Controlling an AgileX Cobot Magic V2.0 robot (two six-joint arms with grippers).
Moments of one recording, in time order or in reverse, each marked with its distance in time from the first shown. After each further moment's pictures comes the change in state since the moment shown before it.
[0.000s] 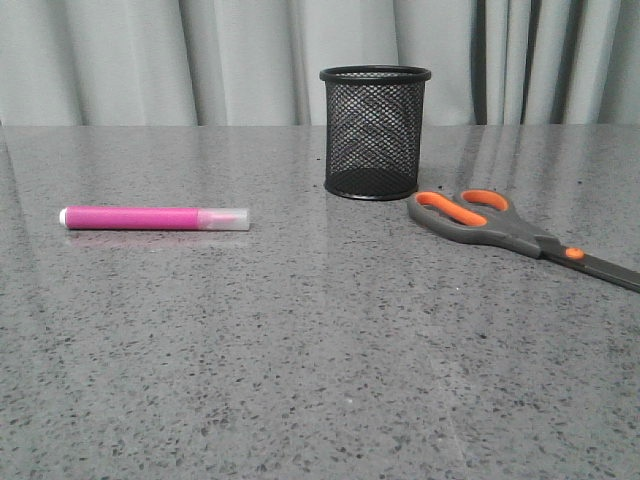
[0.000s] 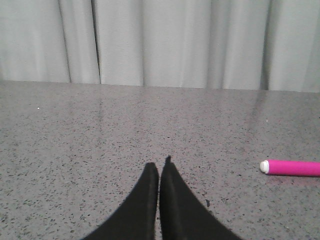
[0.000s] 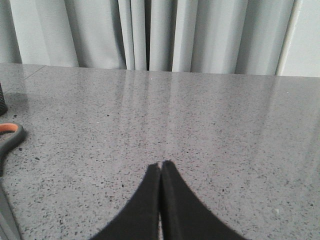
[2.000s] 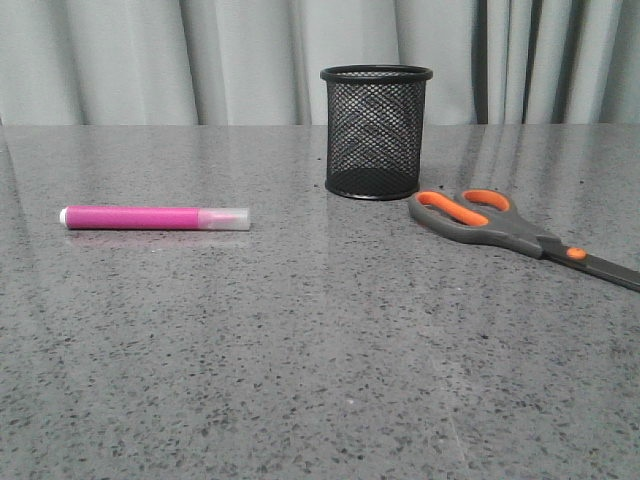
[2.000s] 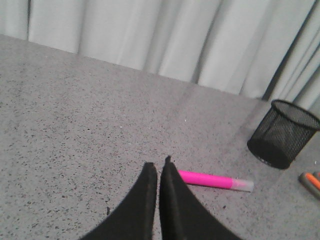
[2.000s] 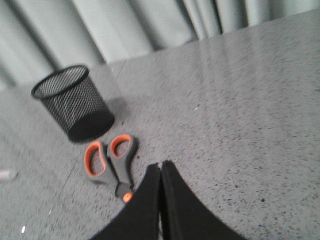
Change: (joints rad) left arm 0.000 0.264 -0.361 -0.490 0.343 0.221; right arm 0.035 0.306 -0.344 0.533 0.314 -0.187
